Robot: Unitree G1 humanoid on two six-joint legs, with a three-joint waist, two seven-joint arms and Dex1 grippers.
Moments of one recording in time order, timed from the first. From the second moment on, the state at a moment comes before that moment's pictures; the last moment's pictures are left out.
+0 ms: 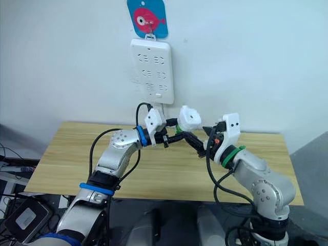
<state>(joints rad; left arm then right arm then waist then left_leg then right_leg) -0.64 0.26 -0.13 0.27 -0.25 0.10 -0.91 -0.30 -0.12 -0.15 -0.65 0.68 1.09 0.22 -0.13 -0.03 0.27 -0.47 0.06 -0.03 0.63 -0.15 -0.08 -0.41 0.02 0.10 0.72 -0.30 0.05</state>
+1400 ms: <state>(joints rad) -0.45 0.40 -0.01 -0.15 -0.44 0.50 -0.83 -0.38 -0.15 -0.07 -0.46 0.53 0.77 0.15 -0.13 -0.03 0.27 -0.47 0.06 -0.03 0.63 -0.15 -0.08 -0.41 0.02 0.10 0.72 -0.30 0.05</state>
